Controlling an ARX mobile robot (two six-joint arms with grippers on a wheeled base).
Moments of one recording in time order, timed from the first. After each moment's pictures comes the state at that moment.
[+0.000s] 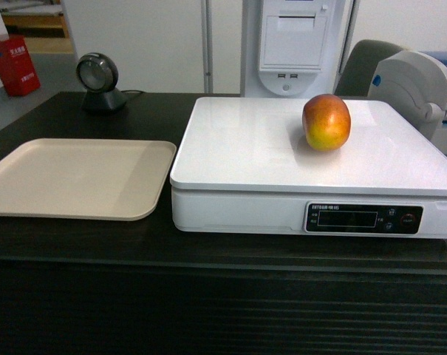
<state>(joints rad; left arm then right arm) 0.00 0.01 0.01 0.00 0.00 -0.01 0.00 0.01 0.01 0.00 0.00 0.00</state>
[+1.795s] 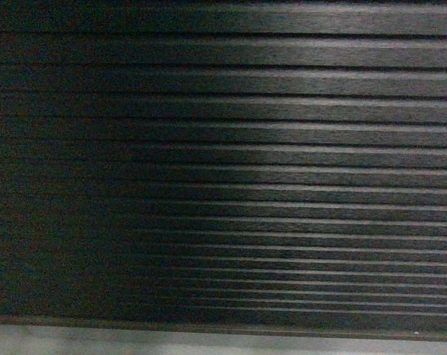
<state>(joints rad) 0.00 0.01 0.01 -0.01 0.00 -0.01 0.00 0.00 0.01 -0.01 0.00 0.00</state>
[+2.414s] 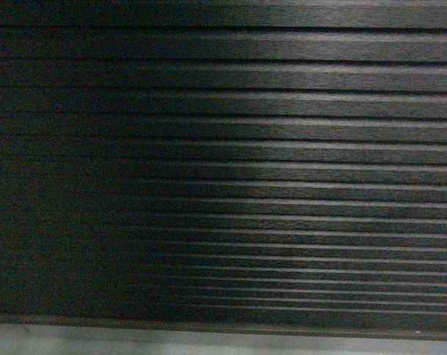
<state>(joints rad) 0.00 0.01 0.01 -0.01 0.00 -0.01 0.00 0.01 0.01 -0.01 0.00 0.00</state>
